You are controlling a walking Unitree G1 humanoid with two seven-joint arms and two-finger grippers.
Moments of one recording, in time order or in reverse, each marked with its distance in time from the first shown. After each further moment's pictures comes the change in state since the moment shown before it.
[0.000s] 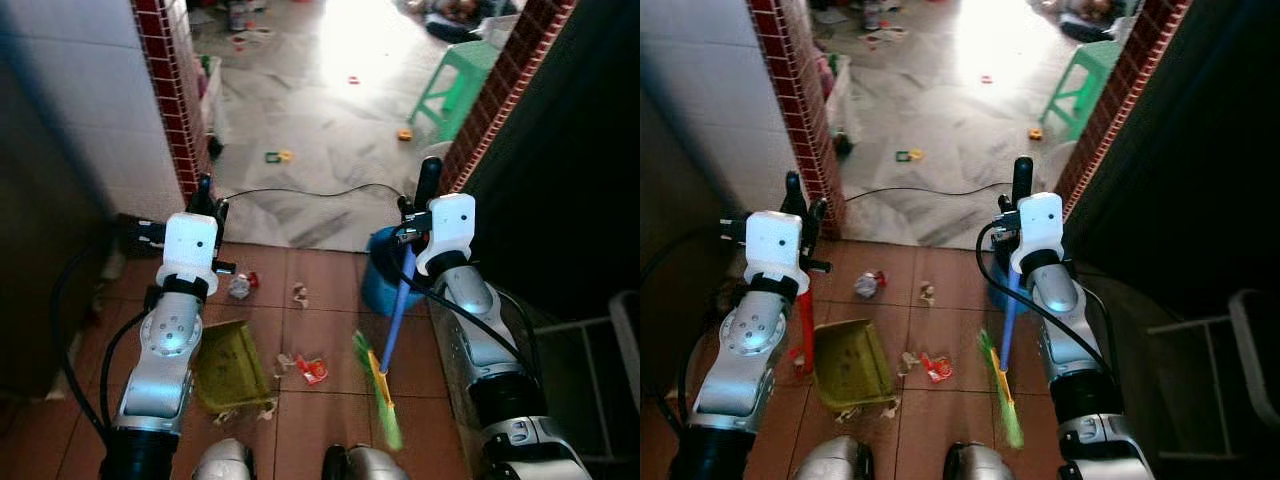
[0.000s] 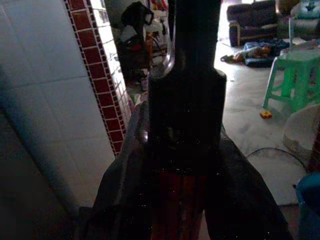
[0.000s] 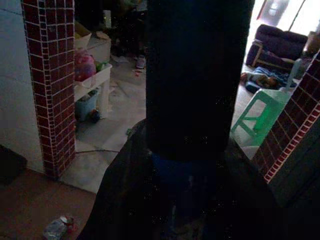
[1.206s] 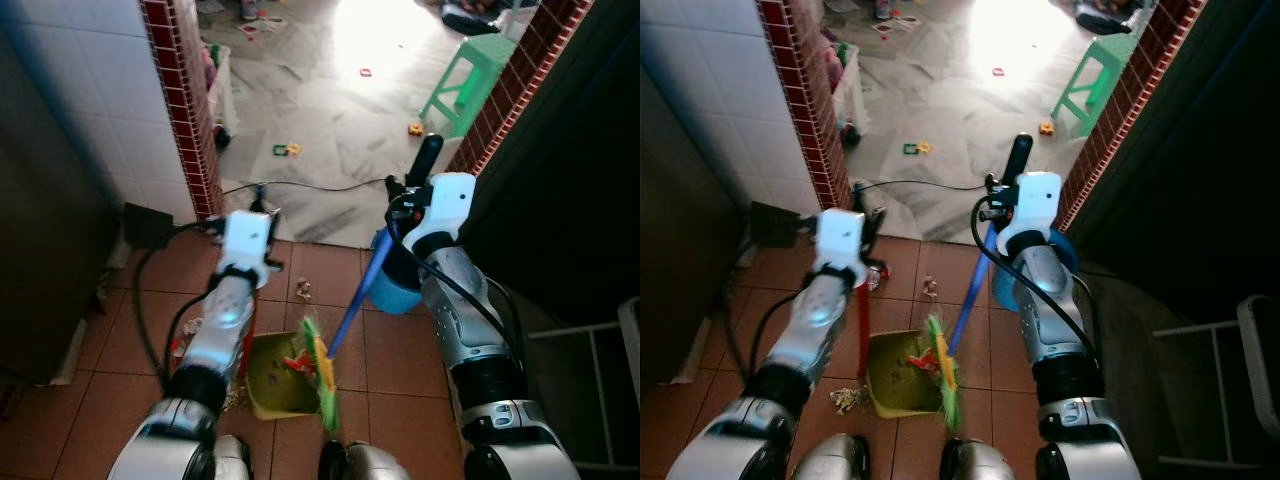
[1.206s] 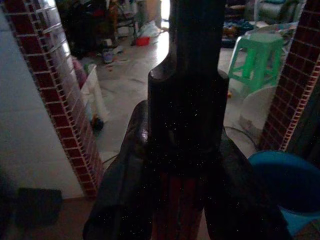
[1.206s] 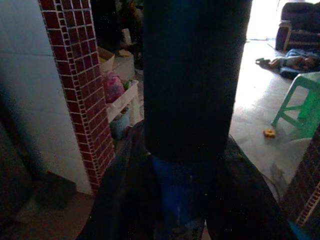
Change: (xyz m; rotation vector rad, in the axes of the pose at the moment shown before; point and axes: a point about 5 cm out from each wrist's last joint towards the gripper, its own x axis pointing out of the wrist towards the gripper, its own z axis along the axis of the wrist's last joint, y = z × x) left arm 0.042 -0.061 -0.033 -0.112 0.091 -0.160; right arm 0.017 0.018 0.023 0.234 -0.036 0.037
